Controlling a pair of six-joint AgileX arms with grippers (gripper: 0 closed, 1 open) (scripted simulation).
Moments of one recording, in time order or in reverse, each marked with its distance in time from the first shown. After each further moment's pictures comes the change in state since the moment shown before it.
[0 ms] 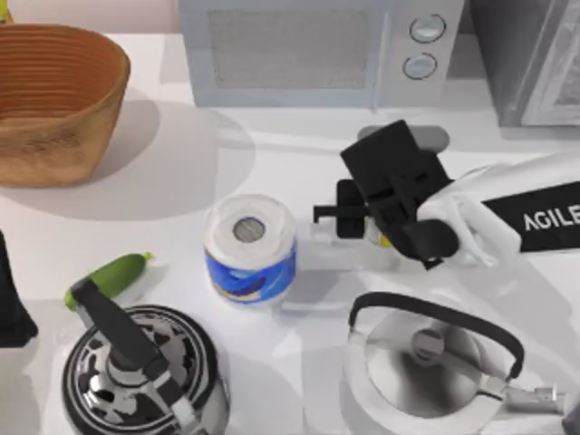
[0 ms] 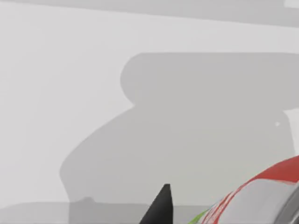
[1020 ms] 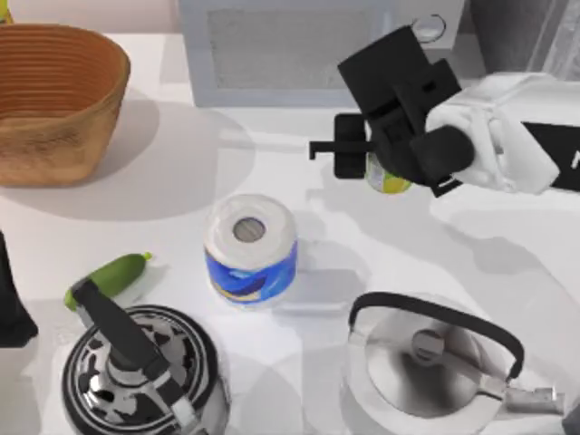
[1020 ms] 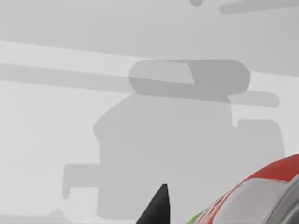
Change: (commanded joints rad) left arm 0.000 0.000 0.000 0.000 0.000 0.000; right arm 0.000 -0.143 0.213 -0.362 -0.001 -0.001
